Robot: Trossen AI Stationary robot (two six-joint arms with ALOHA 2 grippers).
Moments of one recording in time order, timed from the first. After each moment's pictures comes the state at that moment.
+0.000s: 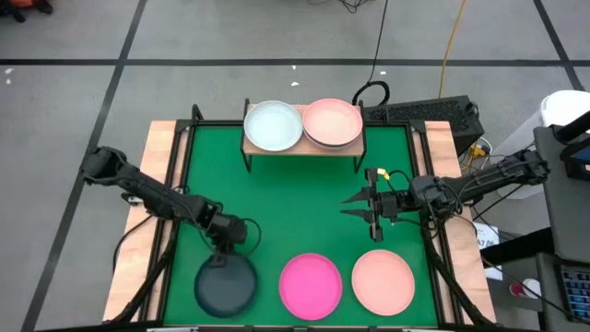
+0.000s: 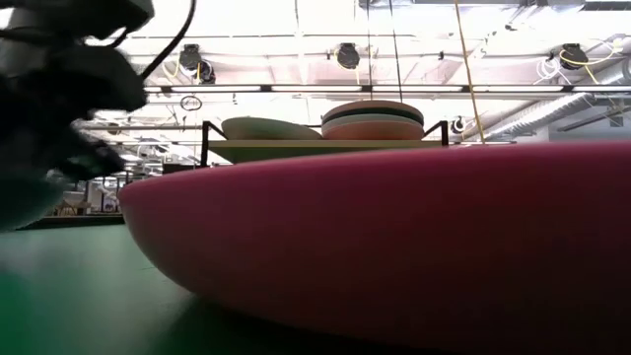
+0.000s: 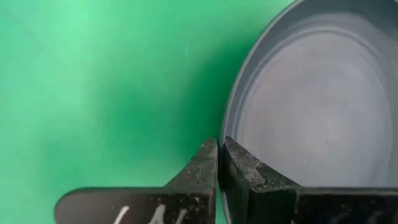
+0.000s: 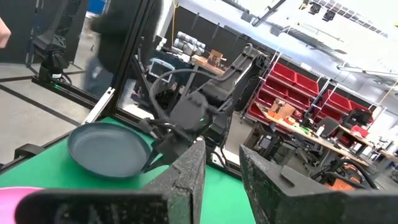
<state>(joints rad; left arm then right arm) -0.34 1.35 0.63 -0.41 0.31 -0.38 0.26 0.92 0.59 0.39 0.13 -0.40</state>
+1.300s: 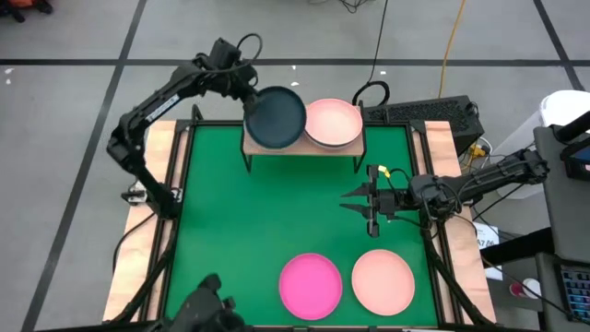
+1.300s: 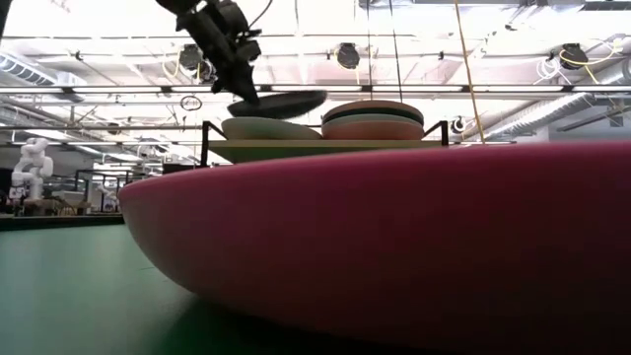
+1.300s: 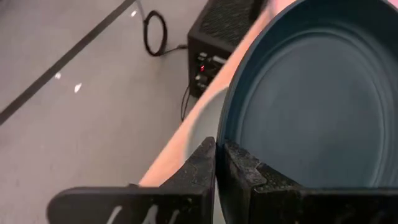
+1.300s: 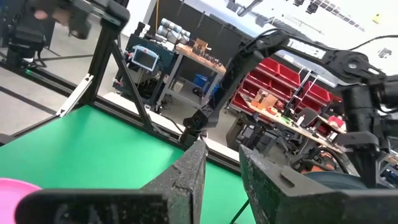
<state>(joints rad) 0.86 1.65 1.70 -0.87 0.24 0.20 0.25 0.93 0.59 0.37 0.21 -0.44</state>
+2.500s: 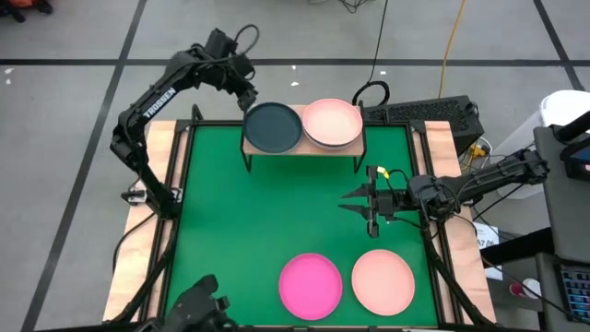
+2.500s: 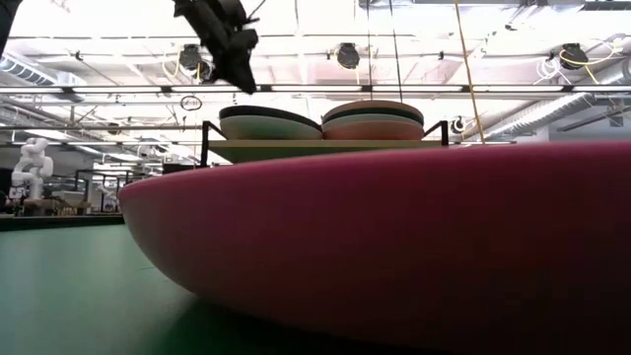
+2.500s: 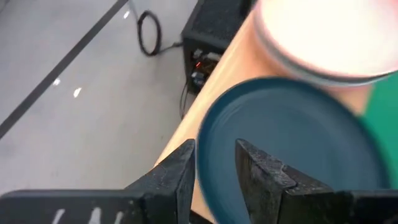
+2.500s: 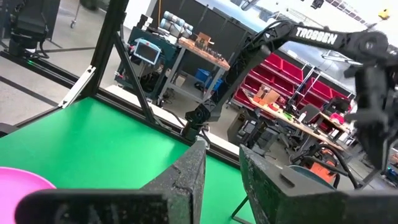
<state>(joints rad) 0.87 1.69 1.87 -1.05 0.26 0.28 0.25 0.93 0.59 0.34 0.21 -0.45</state>
